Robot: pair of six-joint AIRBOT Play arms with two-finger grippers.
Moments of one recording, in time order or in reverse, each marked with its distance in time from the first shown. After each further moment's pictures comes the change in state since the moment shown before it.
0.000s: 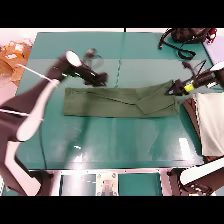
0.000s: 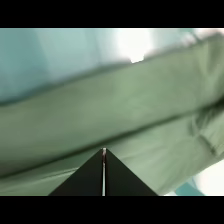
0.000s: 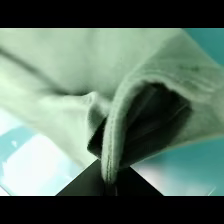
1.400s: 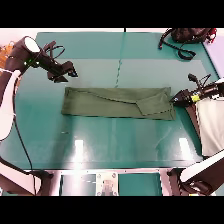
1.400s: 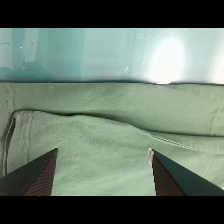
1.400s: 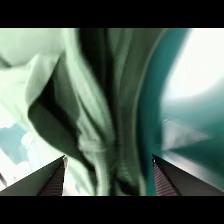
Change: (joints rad) left arm 0.368 0.142 0.021 0.160 -0.275 -0.165; right arm -0.182 -0.233 -0.009 0.020 0.080 -0.168
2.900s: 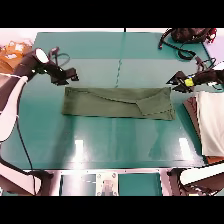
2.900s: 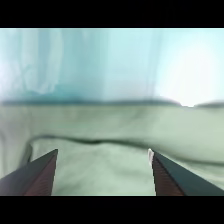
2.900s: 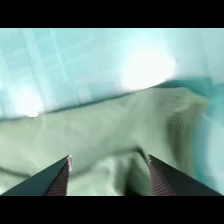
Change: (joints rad) left arm -0.029 0.006 -0.115 0.088 0.191 0.000; right arm 0.165 0.289 -0.093 -0.077 -0.433 0.477
